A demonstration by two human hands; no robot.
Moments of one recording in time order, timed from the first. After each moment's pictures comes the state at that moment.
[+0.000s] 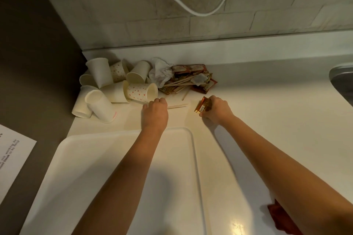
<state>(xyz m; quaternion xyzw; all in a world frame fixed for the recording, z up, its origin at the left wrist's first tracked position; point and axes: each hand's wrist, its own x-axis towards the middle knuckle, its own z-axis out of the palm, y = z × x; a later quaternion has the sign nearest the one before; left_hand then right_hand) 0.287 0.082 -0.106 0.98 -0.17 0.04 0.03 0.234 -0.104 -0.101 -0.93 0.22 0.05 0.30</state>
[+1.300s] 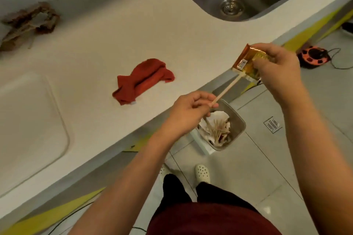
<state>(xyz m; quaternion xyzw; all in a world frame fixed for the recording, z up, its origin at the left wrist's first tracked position) -0.141 -0.105 -0.074 0.69 -0.27 -0.46 0.49 -0.245 -0.268 -0.048 -0.69 0.47 -0.28 0.48</state>
